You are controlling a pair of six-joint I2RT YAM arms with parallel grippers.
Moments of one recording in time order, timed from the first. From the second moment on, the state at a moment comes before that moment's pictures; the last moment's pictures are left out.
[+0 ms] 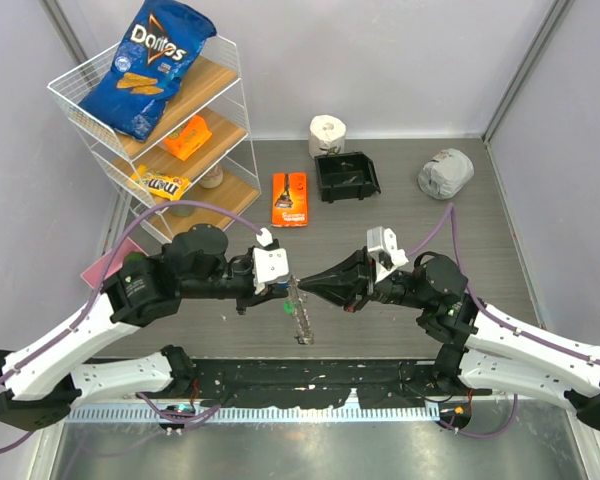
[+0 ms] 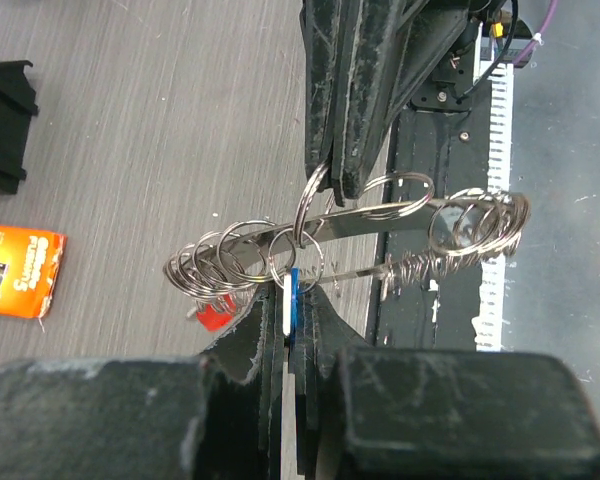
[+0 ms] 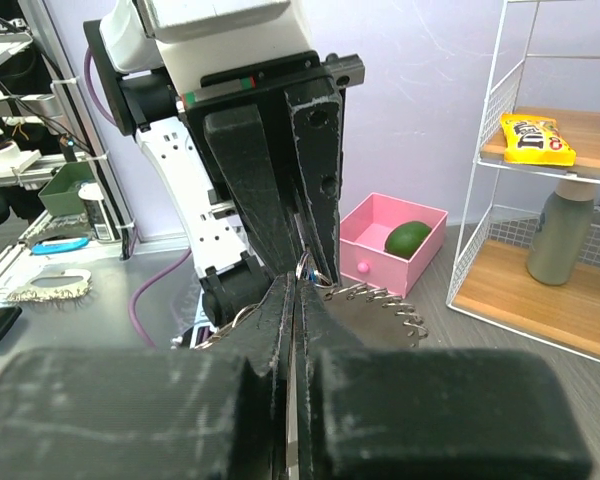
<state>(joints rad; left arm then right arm) -1.03 0.92 1.23 -0.80 0.31 0.26 1.04 0.81 0.67 0.46 -0.41 0.21</state>
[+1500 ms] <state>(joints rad) -1.04 0.93 1.27 -0.83 0.21 0.35 1.03 0.93 0.67 0.49 -0.50 0.46</state>
